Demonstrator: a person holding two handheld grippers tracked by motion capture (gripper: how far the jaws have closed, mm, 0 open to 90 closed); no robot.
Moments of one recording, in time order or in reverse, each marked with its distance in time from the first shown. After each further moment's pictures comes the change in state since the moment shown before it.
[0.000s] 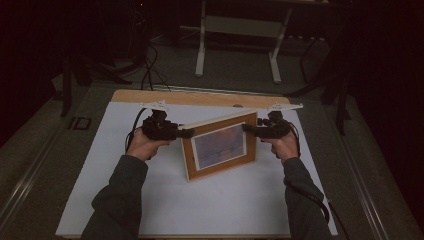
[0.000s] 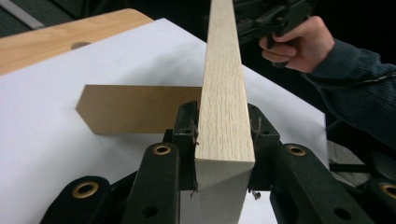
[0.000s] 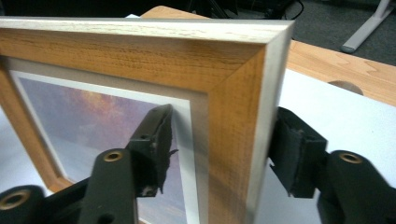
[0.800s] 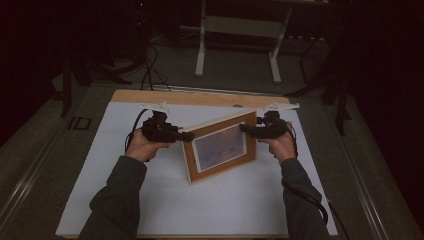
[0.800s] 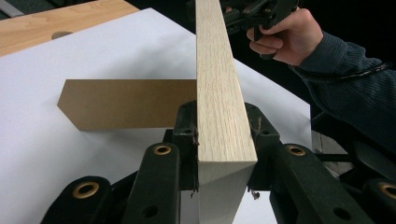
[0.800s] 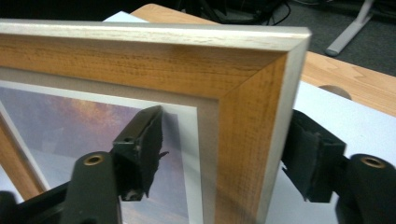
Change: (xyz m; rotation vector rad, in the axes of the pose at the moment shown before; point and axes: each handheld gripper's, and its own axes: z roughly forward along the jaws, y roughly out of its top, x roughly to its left) left arm -0.005 -0.001 -0.002 0.040 -0.059 -0.009; right arm 0.012 0.006 0.007 0.012 -0.056 -0.033
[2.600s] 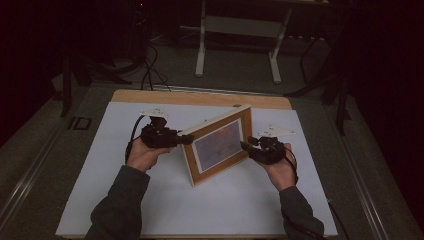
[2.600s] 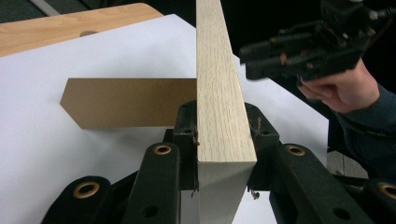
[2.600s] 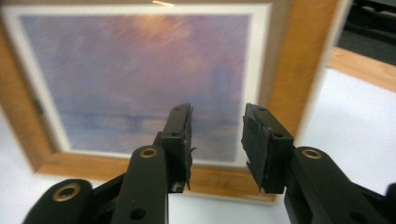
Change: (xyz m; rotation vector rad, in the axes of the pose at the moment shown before) left arm -0.022 -0.009 -0.002 -0.037 0.109 -0.049; right arm 0.063 -0.040 -0.025 0.003 -0.172 -0.063
